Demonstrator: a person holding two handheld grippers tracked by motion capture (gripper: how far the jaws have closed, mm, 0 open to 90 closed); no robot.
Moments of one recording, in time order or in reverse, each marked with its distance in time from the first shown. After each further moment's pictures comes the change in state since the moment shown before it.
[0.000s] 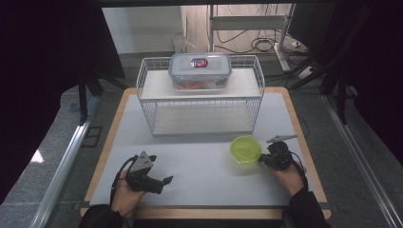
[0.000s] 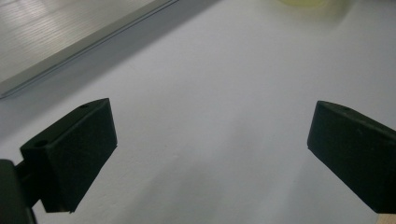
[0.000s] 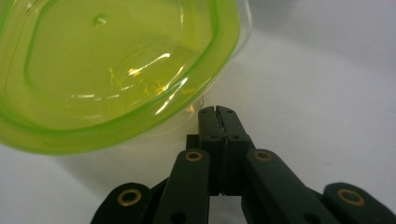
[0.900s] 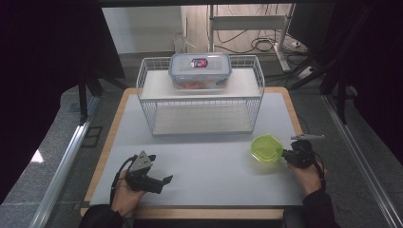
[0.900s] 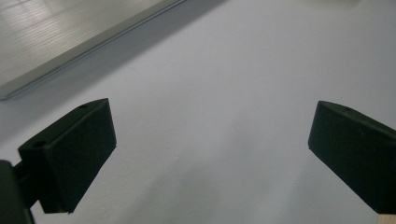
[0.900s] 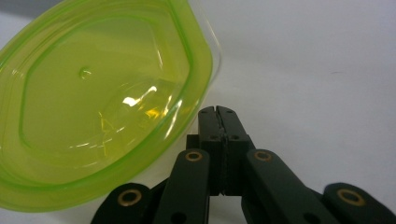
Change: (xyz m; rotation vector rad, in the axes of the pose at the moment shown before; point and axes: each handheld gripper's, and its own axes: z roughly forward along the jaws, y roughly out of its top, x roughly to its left) left arm 0.001 0.000 -0.001 -0.010 0.004 -0.005; right arm -0.053 -0.019 -0.036 -0.104 -0.122 0.113
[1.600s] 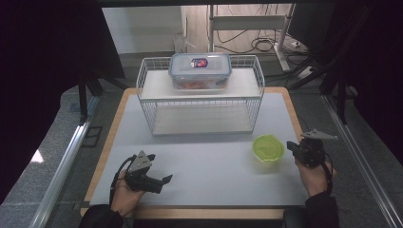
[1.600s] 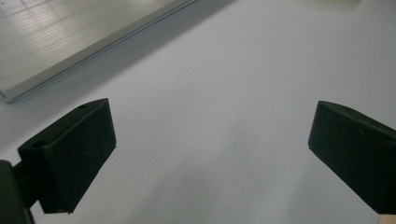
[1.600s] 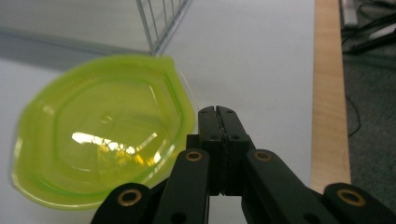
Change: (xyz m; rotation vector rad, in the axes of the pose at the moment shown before) left arm 0.000 0.001 -0.002 -0.012 0.007 0.005; right arm 0.006 0.010 -0.037 -0.127 -0.141 -0.011
